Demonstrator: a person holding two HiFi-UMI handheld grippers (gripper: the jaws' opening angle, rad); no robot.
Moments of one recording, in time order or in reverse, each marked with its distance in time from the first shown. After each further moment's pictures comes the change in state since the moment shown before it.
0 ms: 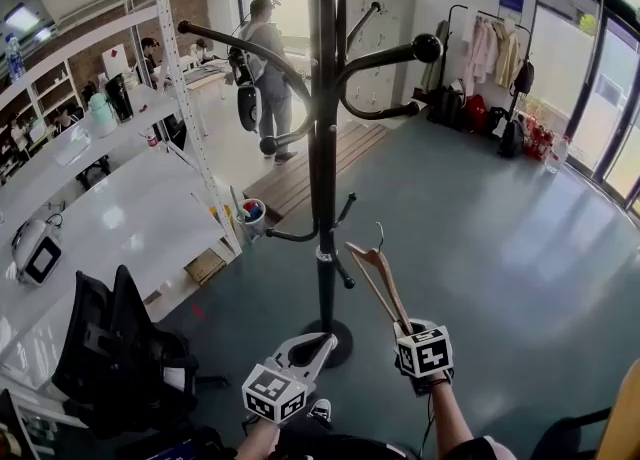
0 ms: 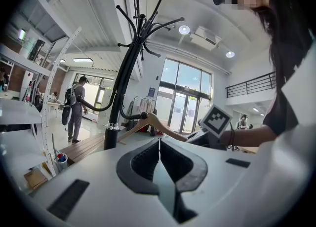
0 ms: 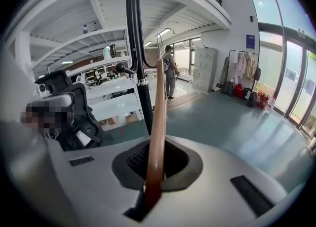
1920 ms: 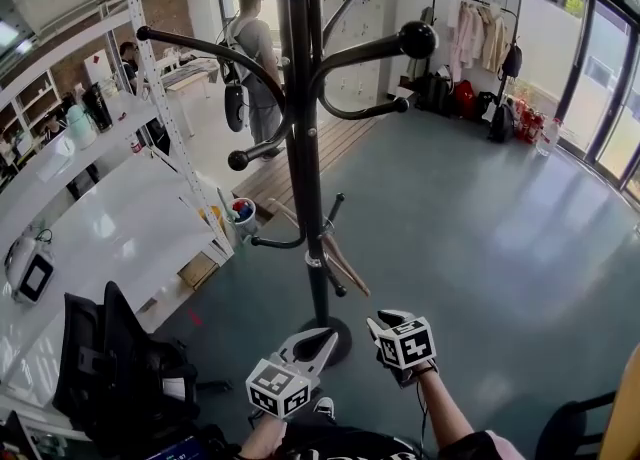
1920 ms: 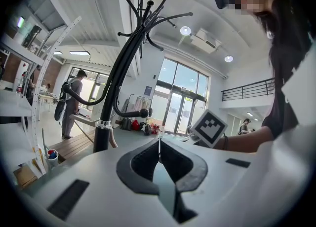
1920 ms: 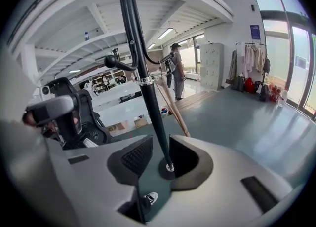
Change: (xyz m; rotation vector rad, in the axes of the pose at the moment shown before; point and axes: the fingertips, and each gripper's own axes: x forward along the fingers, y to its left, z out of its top) left arm 0.040 0.011 0.003 -0.037 0.010 -0.073; right arm 0.051 0.021 0.021 0.040 -0.032 0.126
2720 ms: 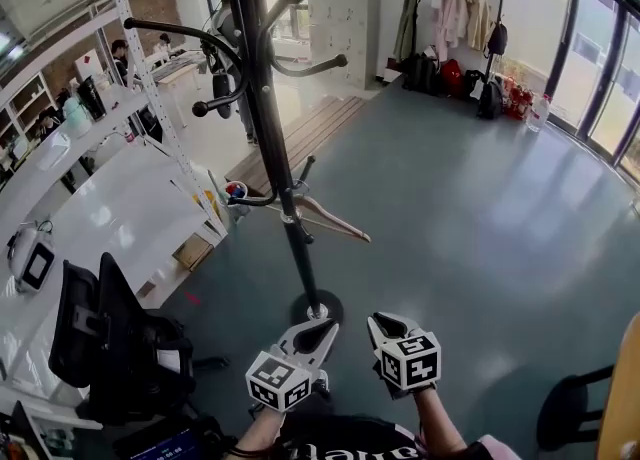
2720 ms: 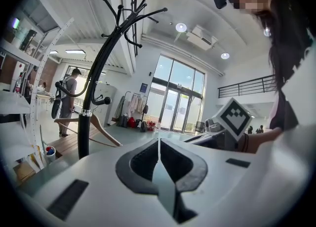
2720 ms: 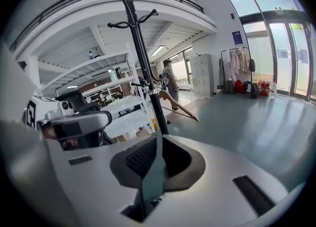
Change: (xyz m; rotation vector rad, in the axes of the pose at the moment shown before) left arm -0.019 -0.112 -0.038 0.018 0.032 -0.024; right arm -0.129 0.033 -0.075 0.110 -0.179 -0.025
